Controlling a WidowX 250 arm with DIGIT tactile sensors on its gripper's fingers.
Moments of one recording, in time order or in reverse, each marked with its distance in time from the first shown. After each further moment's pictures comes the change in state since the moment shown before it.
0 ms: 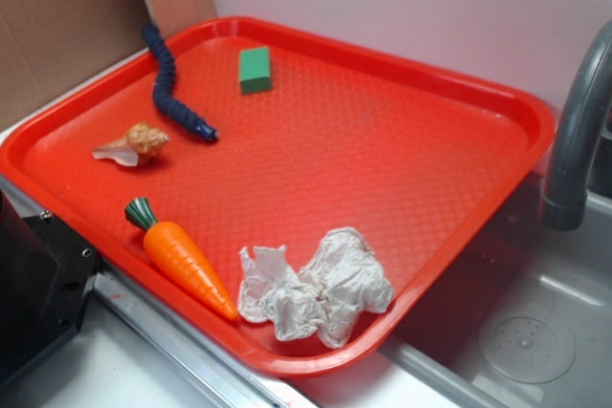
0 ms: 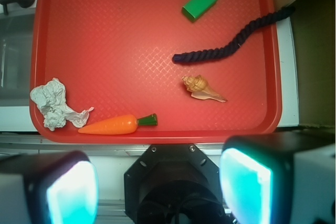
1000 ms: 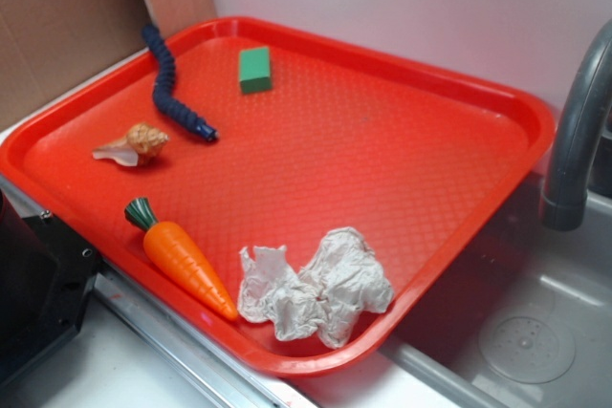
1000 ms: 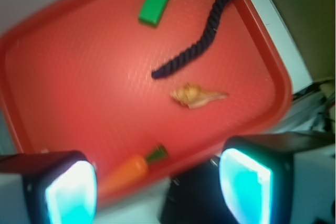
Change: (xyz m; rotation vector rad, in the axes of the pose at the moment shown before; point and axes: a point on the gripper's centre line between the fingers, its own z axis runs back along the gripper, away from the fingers) arm 0.055 0.029 -0.047 -0.024 -0.013 0.570
